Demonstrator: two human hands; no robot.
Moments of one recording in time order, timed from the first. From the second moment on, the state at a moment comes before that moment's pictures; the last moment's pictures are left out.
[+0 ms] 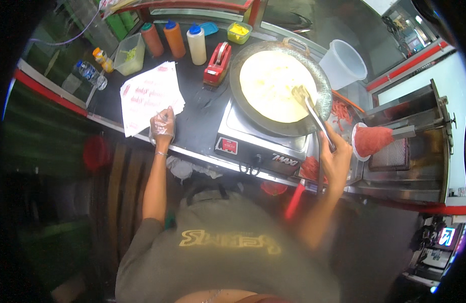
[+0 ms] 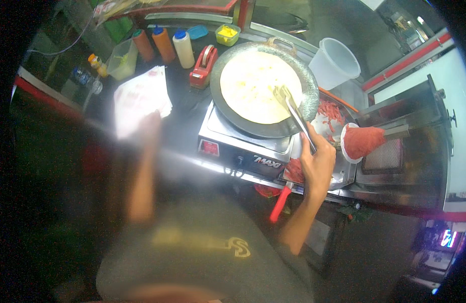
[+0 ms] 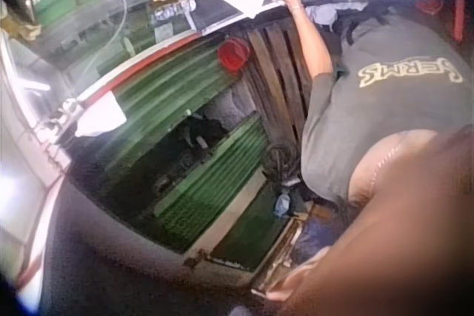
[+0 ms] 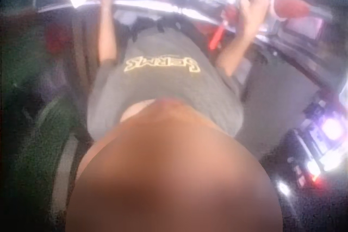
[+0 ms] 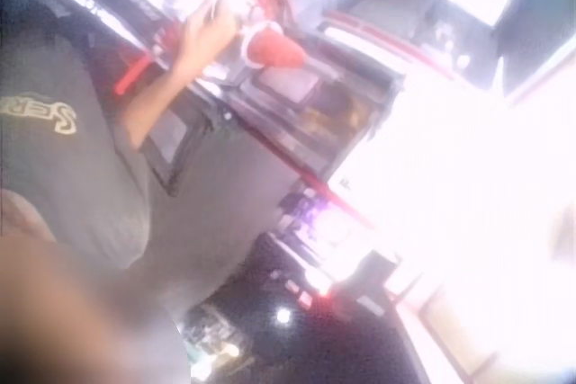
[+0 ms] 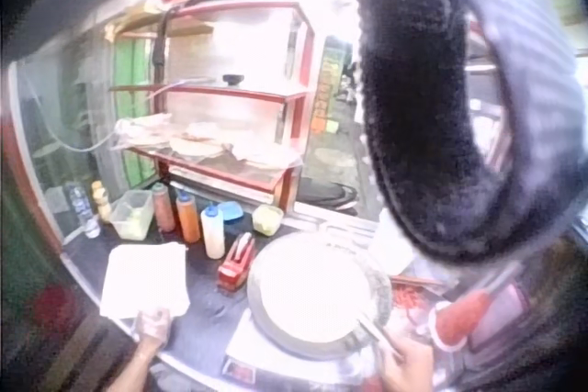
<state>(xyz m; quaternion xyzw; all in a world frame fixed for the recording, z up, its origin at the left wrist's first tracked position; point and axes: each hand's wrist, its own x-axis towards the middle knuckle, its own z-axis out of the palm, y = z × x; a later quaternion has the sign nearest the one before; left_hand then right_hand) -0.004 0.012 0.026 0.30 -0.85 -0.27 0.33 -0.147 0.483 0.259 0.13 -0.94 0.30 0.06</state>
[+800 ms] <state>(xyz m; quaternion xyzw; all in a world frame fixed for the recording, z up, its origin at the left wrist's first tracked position) 0.008 0.009 0.036 0.23 -0.82 -0.44 0.29 0.003 0.268 0.163 0.06 -0.65 0.73 -0.20</state>
